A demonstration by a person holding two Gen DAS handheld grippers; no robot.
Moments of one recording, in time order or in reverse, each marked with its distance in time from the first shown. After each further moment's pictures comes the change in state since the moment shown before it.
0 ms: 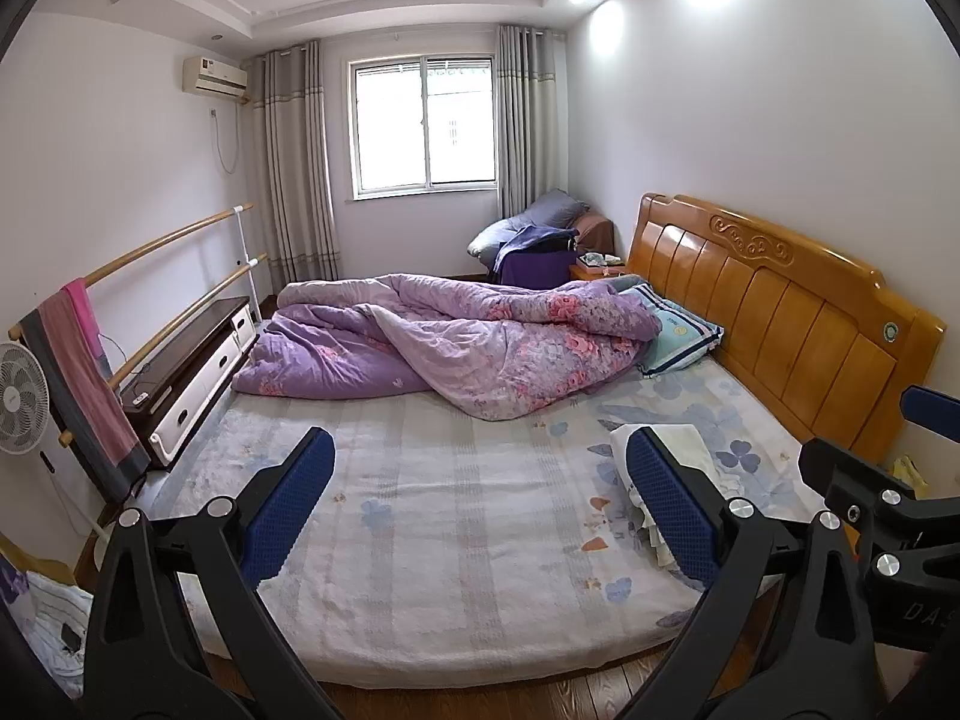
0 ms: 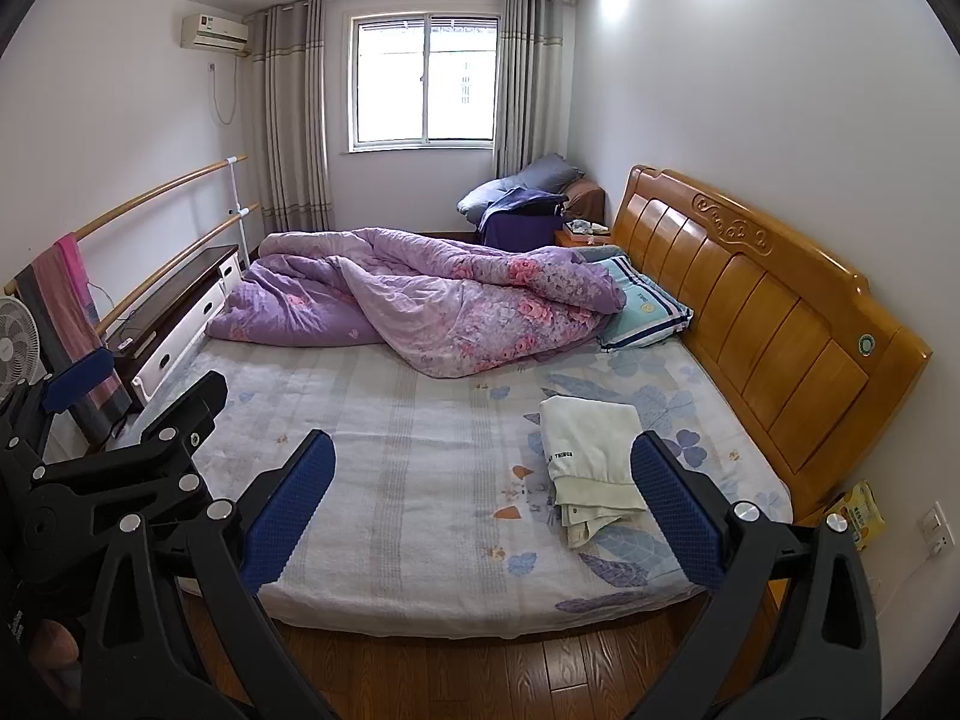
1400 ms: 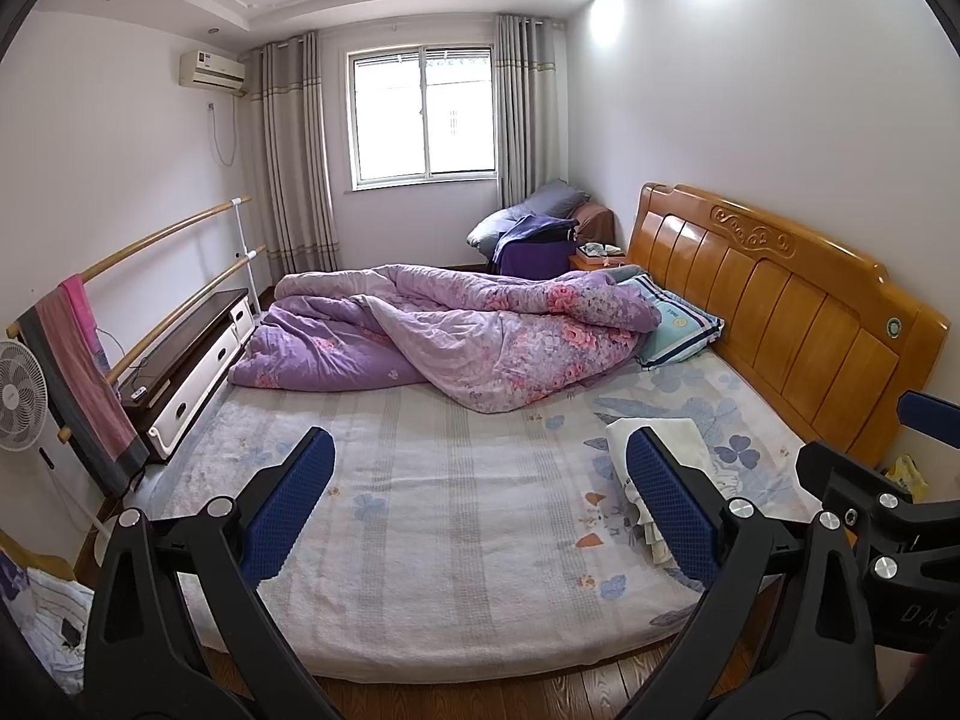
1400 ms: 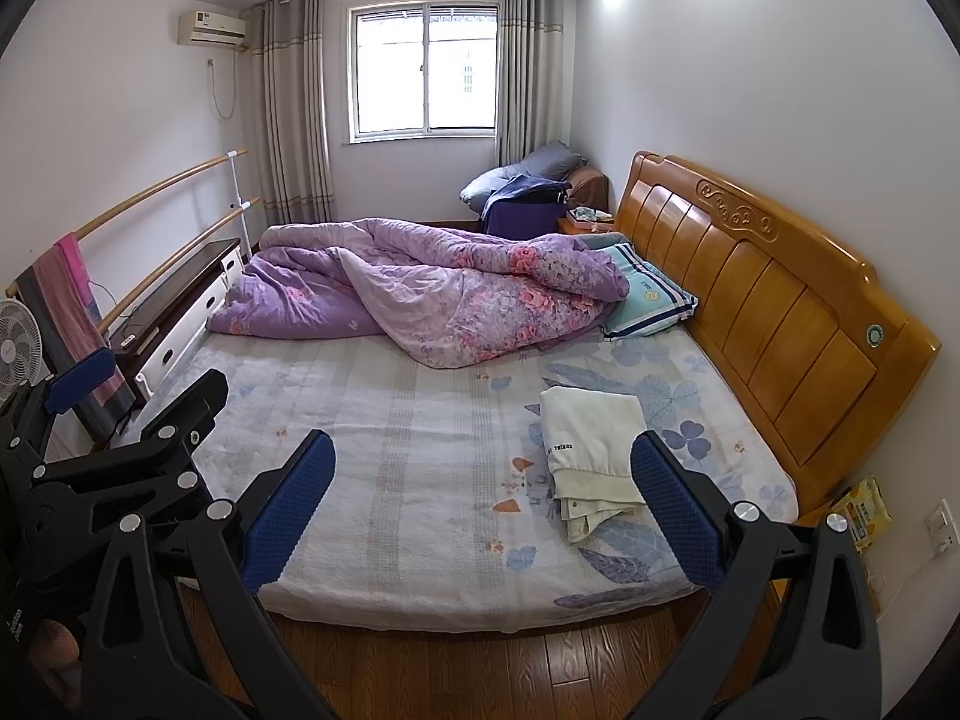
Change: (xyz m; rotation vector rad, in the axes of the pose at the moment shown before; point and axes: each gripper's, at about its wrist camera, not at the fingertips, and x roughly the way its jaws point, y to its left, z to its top) left arm 0.015 -0.004 0.001 -0.001 0.026 -0.005; right arm 0.010 -0.008 -0.001 0.014 0.028 0.011
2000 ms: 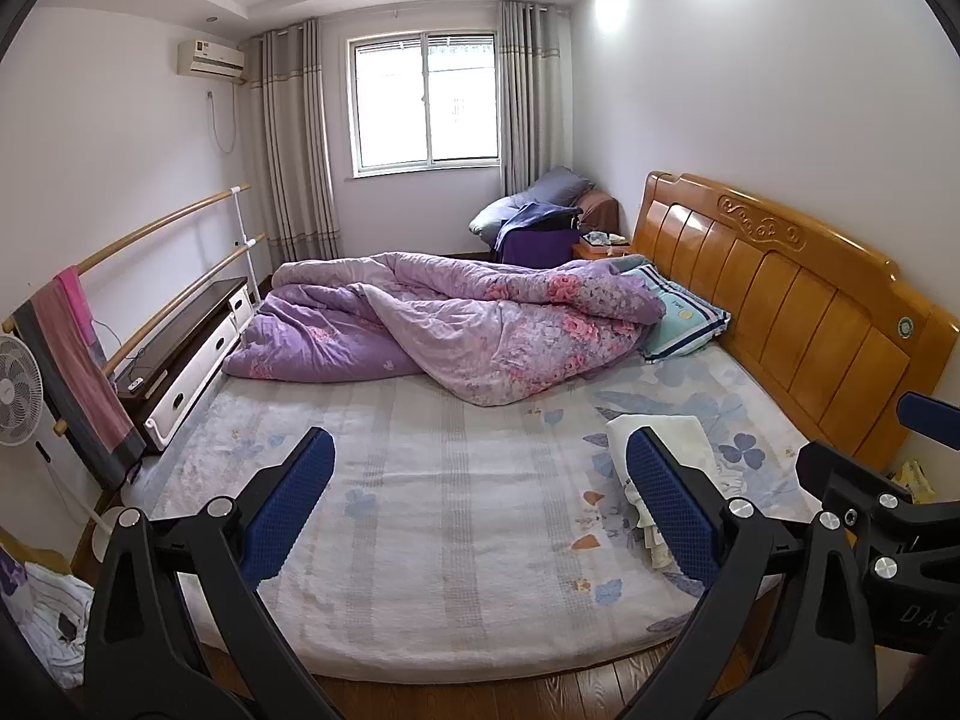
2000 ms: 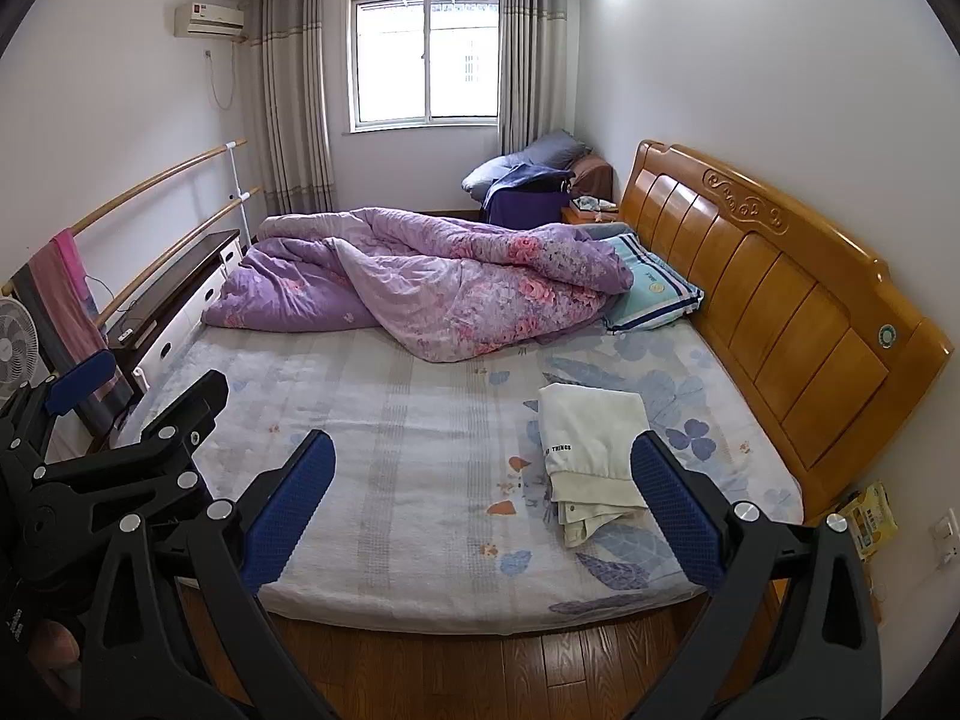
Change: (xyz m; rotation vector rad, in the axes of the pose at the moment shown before) left arm 0.040 -0.004 0.000 0.005 0.031 0.002; right arm 0.027 -0.004 0.001 0.002 0.031 0.005
